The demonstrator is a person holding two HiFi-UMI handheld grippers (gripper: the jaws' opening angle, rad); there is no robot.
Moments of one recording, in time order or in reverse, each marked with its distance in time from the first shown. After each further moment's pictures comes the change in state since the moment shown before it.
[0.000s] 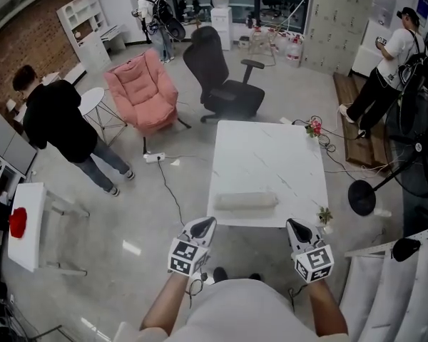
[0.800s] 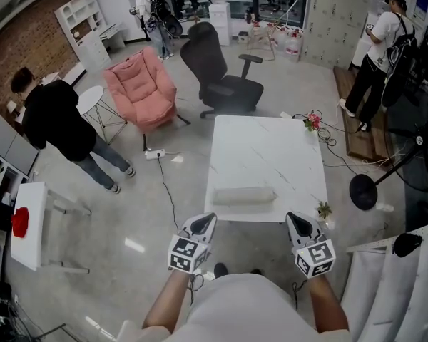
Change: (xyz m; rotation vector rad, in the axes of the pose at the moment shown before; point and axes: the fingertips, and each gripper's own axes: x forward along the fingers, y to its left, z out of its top) left arm 0.008 -0.019 0.008 -0.015 0.003 0.005; right arm -0.009 -0.015 0.005 0.042 -0.036 0.009
